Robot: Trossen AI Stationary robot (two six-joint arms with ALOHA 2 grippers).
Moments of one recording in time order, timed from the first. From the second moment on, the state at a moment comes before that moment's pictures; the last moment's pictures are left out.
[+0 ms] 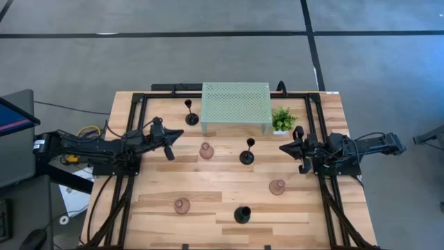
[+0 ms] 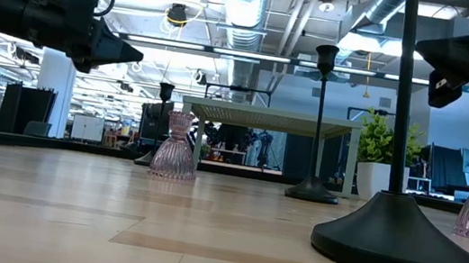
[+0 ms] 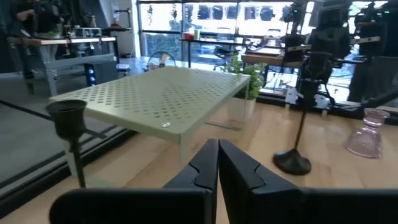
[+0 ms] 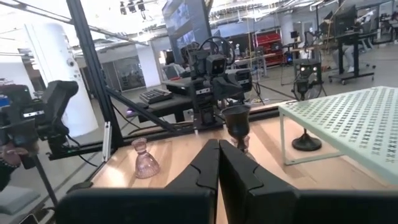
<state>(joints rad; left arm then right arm) 0.08 0.51 0.01 0.67 -0.31 -0.01 0.16 0.09 0.03 0.16 0.18 0.18</state>
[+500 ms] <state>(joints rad) 0.08 0.52 0.01 0.67 -0.36 -0.01 0.17 0.09 0.03 0.17 0.19 0.17</state>
